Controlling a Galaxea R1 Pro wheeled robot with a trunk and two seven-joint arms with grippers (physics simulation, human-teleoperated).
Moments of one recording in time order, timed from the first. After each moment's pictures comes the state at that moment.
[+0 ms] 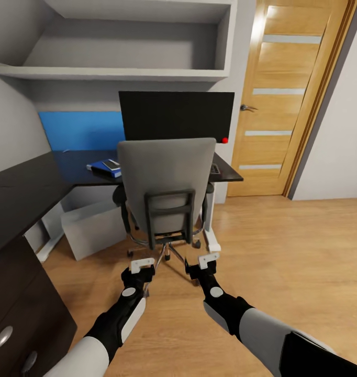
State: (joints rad) left arm -0.59 -0.12 -0.29 -0.69 0.27 0.01 0.39; right arm -0.83 0.12 1.07 -0.28 -0.72 -0.36 -0.28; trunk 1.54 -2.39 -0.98
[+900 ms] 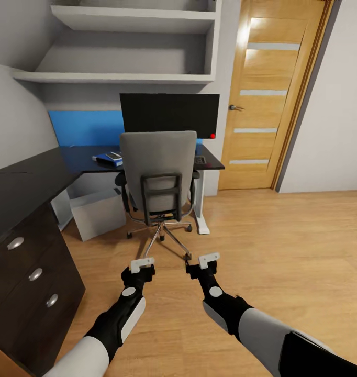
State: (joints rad) left arm -0.59 -0.12 -0.29 -0.69 0.27 0.01 0.39; right arm -0.83 0.12 1.07 -0.29 -0.73 -0.35 -0.31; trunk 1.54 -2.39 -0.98
